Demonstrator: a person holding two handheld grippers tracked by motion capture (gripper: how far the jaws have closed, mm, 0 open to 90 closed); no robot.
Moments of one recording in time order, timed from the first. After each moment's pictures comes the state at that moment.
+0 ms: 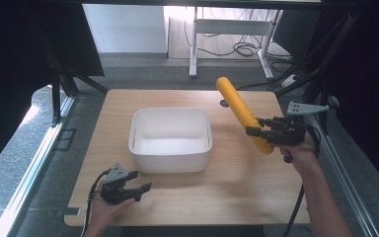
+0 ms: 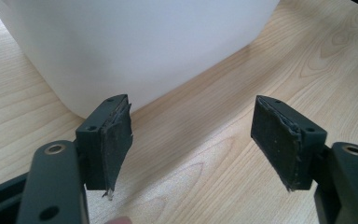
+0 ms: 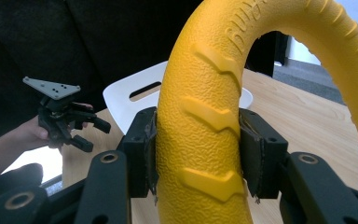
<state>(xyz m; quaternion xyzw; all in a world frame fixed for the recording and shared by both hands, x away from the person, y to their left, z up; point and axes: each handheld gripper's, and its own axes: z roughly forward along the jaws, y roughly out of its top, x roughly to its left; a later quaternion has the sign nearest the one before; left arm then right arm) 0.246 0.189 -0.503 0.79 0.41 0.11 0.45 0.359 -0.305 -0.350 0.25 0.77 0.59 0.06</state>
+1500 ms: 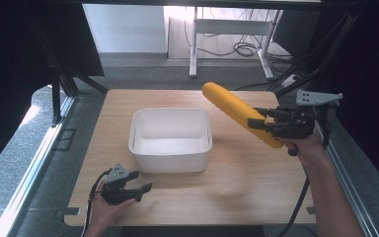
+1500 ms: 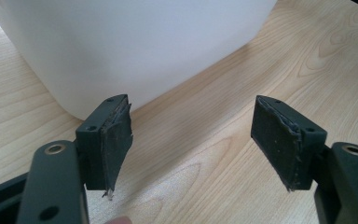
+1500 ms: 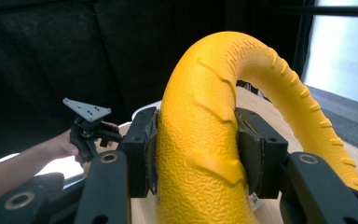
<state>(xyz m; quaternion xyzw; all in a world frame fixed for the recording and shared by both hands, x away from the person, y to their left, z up) 0.246 0.187 -0.504 0.79 0.41 0.11 0.45 0.345 -0.295 -0.295 0.20 0.77 0.61 0.06</state>
